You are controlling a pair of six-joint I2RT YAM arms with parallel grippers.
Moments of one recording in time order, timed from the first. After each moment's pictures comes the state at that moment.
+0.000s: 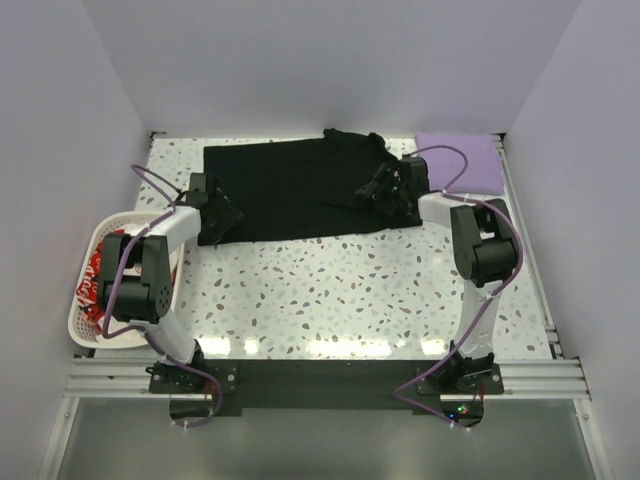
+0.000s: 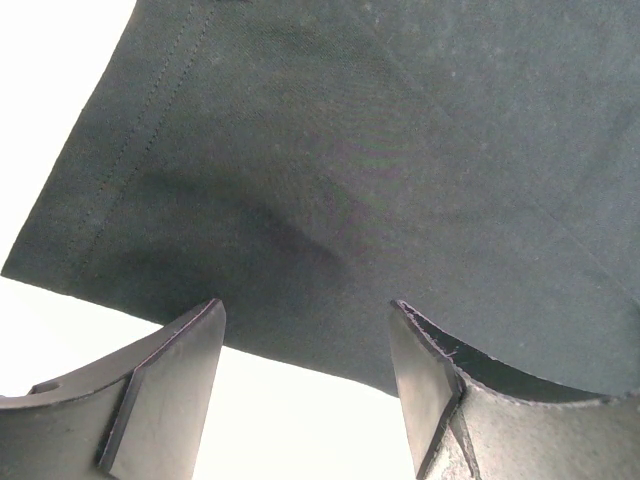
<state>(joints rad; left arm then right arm) -0.06 1.70 1.01 -0.30 -0.08 -0.81 0.22 2.04 1.26 0.11 -0.28 0.84</state>
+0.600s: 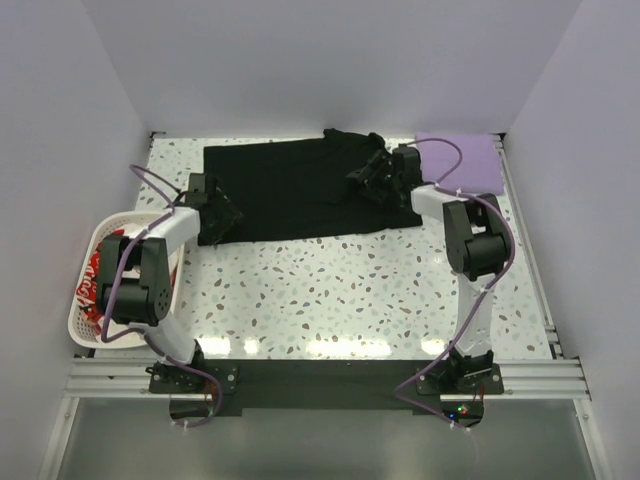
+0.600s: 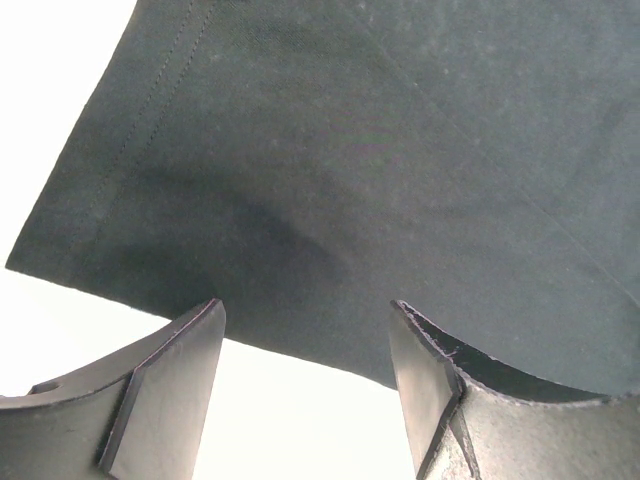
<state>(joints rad) -0.06 1.69 1.01 -0.30 -0.08 -0.81 0.25 2.12 1.38 0.17 -0.28 0.99</state>
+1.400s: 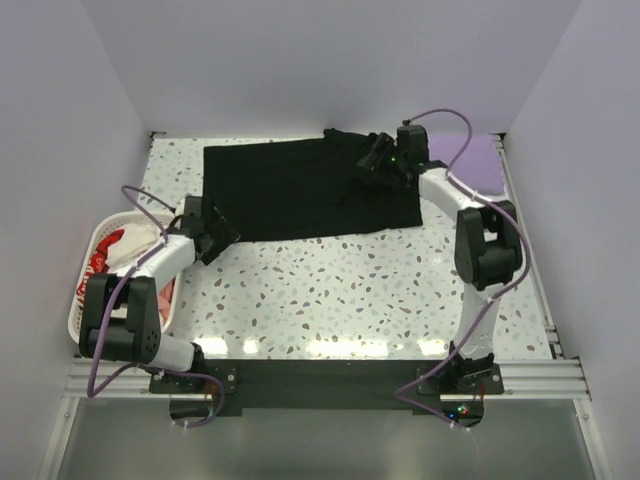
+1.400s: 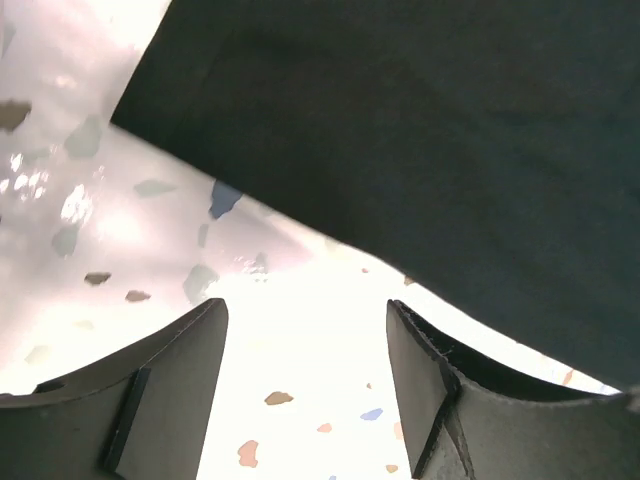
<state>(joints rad) -0.08 1.44 0.77 -0.29 -0.11 -0.81 0.25 2.05 1.58 -0.13 -0.14 0.74</state>
